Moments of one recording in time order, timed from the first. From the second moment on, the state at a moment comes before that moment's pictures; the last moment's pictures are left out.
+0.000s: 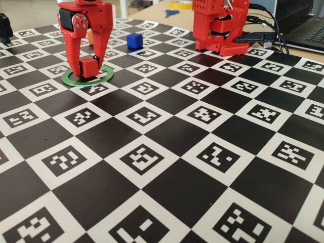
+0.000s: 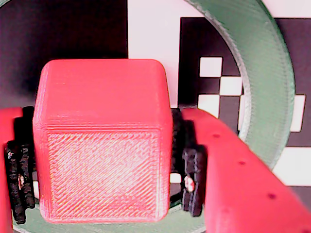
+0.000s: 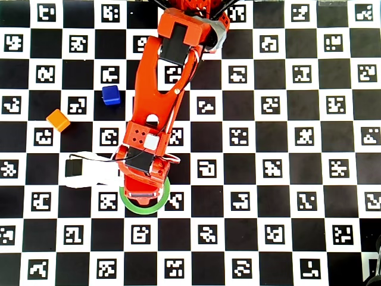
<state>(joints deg) 20.6 59.7 77.3 66.1 -19.6</state>
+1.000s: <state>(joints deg) 20.6 66.8 78.2 73.6 -14.5</state>
